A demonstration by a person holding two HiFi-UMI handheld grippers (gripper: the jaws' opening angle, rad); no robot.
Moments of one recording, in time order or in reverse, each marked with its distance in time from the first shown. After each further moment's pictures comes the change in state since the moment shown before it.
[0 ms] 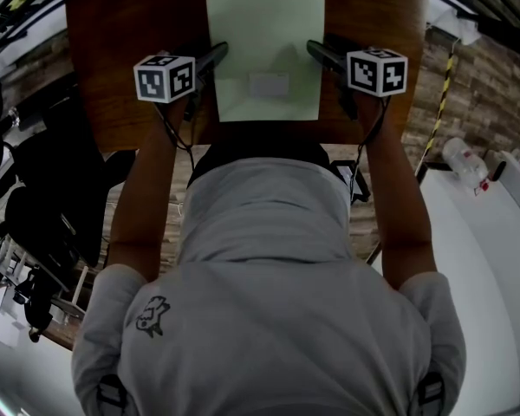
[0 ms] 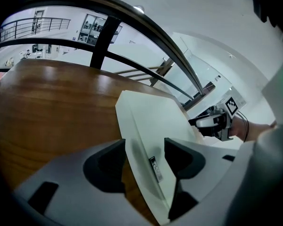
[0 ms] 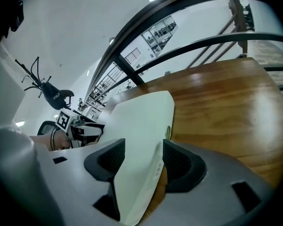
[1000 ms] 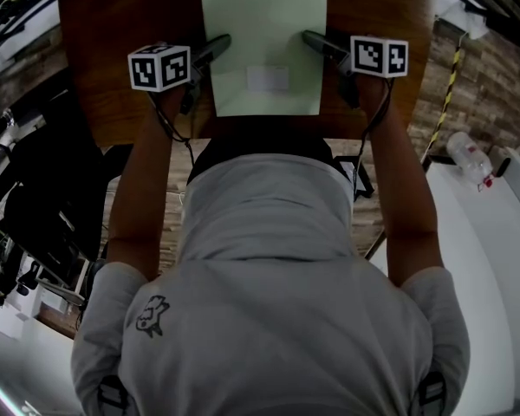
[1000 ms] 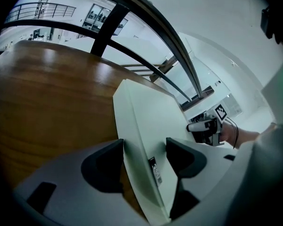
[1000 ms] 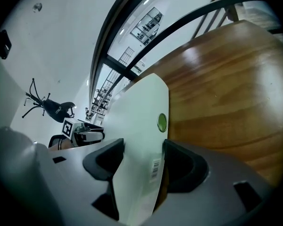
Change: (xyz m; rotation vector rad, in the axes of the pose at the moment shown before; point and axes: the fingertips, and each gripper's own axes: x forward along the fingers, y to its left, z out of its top) left arm 0.016 -0.001 -0.012 -0.094 0.049 -0.088; right arm 0.029 -0.013 -0.015 0.182 0.037 0.127
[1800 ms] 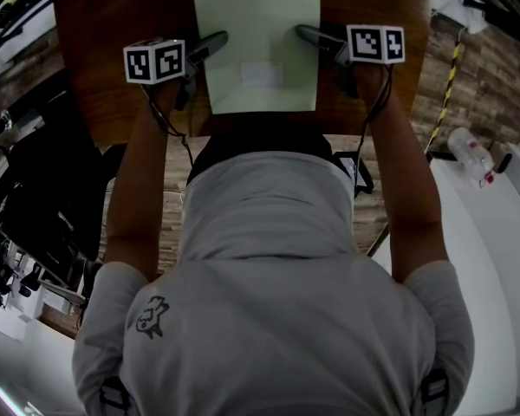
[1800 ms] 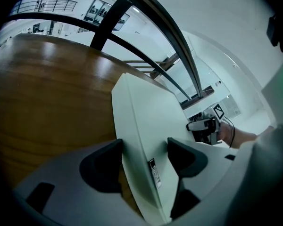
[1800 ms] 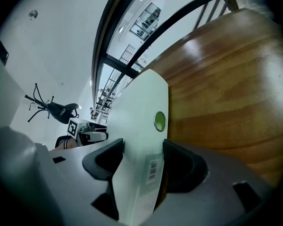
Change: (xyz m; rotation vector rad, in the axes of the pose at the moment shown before) left arm 0.007 -0.002 -0.003 -0.028 0.040 -0.021; right arm 0.004 -0.001 -0.001 0.028 0.042 0.069
